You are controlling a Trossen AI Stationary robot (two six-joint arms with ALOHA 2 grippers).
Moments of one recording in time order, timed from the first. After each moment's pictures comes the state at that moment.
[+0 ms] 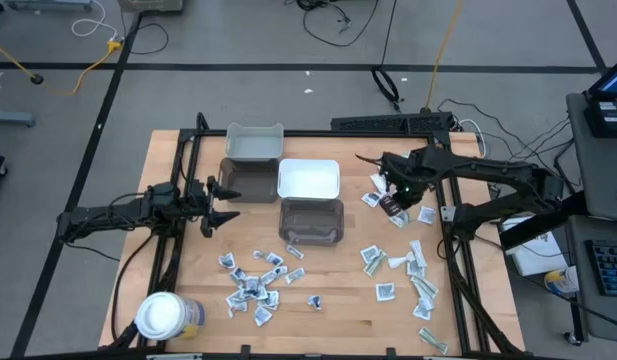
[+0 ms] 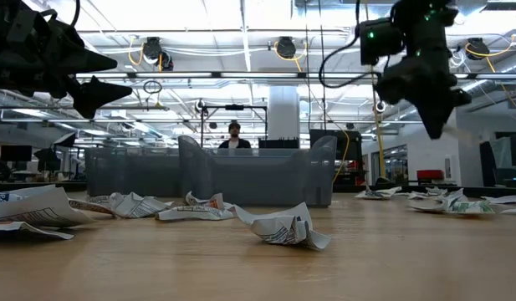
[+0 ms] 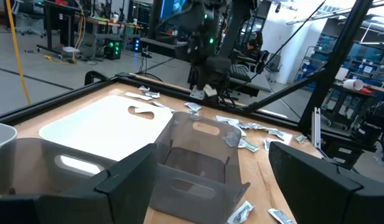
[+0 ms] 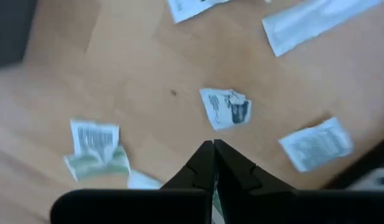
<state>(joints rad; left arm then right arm) 0.14 0.07 0.02 0.06 0.08 -0.25 -0.38 1.28 0.96 -1.22 -0.16 0.60</state>
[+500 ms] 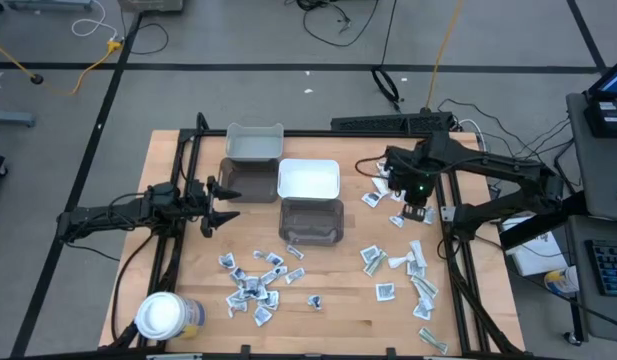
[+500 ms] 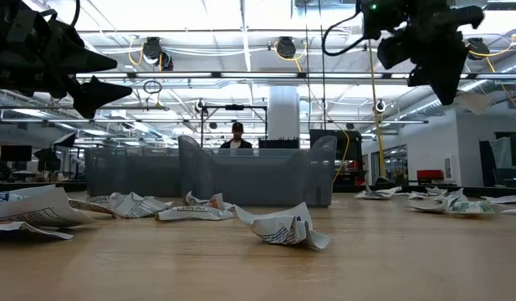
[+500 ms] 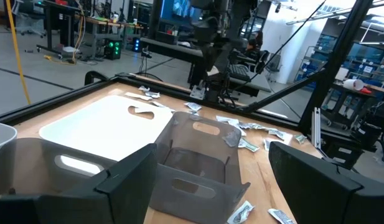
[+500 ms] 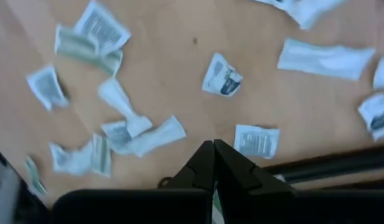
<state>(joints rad) 0.14 0.07 0.02 0.06 0.08 -0.25 -0.34 1.28 1.15 -1.50 -0.15 -0.04</state>
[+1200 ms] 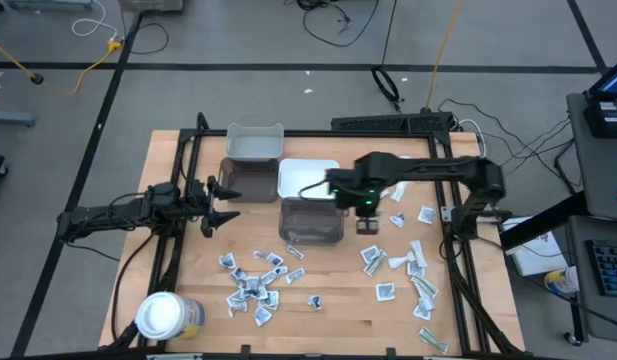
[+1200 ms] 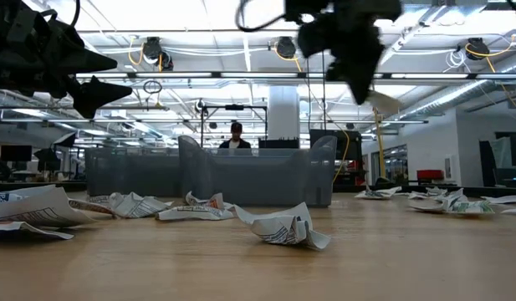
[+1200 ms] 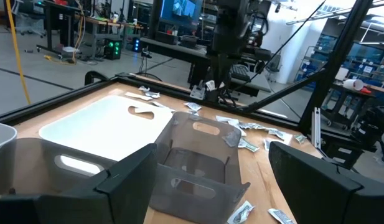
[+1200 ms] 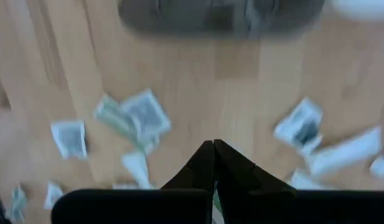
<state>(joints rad) 0.14 0.07 0.02 0.06 0.08 -0.25 -0.09 1.77 1.61 -1.41 -0.11 -0.04</state>
